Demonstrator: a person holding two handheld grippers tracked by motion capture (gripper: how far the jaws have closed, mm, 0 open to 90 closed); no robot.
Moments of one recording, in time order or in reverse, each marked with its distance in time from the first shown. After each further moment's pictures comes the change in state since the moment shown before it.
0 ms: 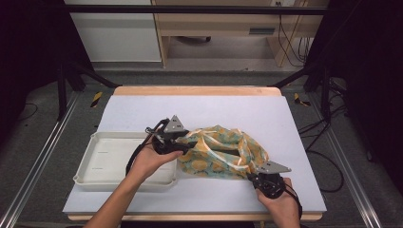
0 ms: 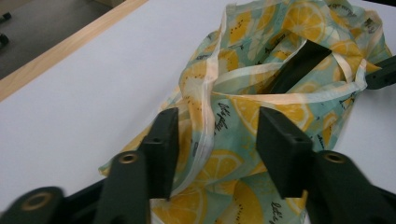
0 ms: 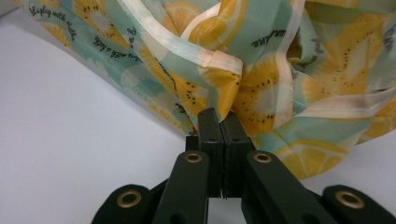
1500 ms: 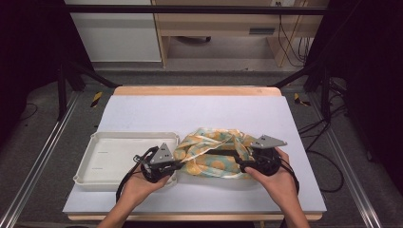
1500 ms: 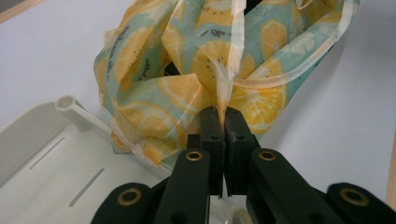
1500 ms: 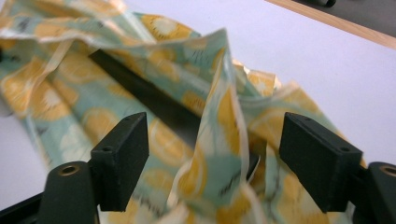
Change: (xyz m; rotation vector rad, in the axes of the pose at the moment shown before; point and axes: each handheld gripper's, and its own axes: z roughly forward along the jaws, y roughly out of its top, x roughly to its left) left arm -0.036 -0.067 -0.024 0.013 -0.046 0.010; right arm -0.006 0.084 -0.004 -0.068 -0.008 -0.060
